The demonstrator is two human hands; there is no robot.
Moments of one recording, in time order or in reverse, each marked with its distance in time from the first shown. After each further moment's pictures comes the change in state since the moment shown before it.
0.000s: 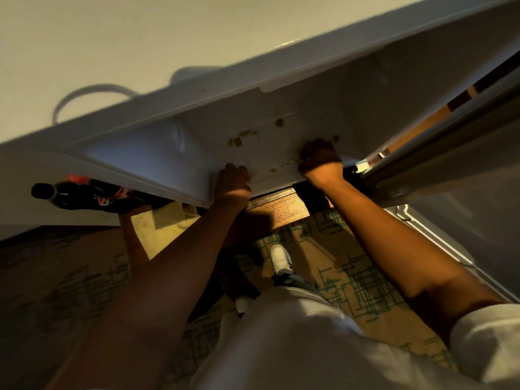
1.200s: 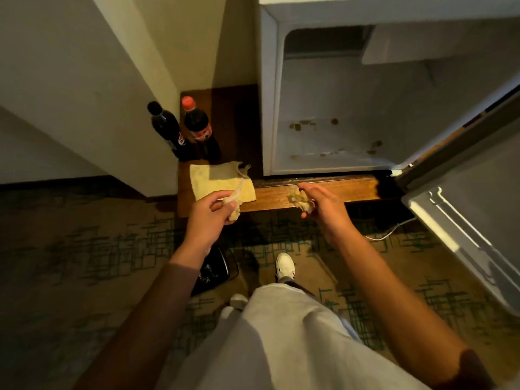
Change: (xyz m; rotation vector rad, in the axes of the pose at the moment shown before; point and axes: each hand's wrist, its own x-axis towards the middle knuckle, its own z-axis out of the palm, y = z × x) left_hand -0.274 -0.119 -0.020 -1.294 0.285 -0.361; right_hand -0.238 -0.140 0.004 1.289 -0.233 0.196
